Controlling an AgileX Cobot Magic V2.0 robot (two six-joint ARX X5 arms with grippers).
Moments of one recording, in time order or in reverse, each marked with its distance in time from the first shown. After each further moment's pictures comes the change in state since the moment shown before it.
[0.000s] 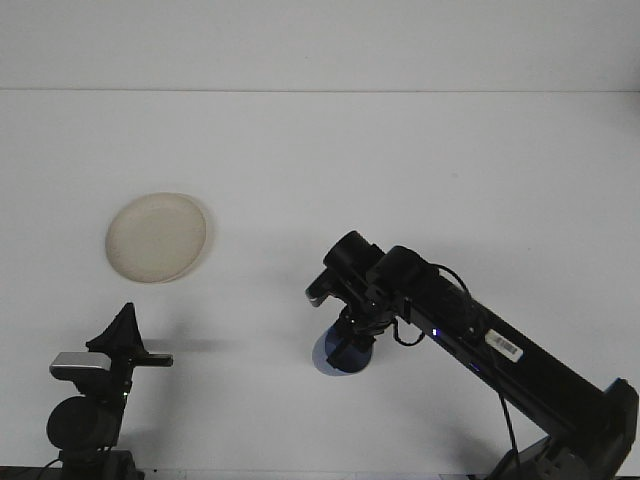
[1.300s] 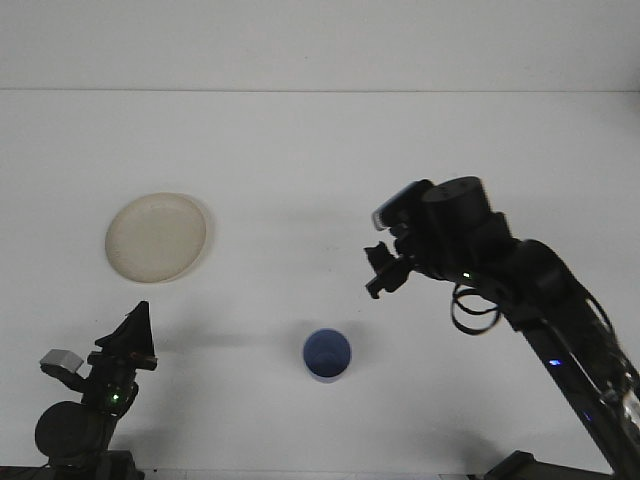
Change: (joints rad) left arm 0.000 0.013 0.119 -0.045 0.228 -0.615; right arm -0.247 -0.317 0.115 0.255 -0.003 -0.018
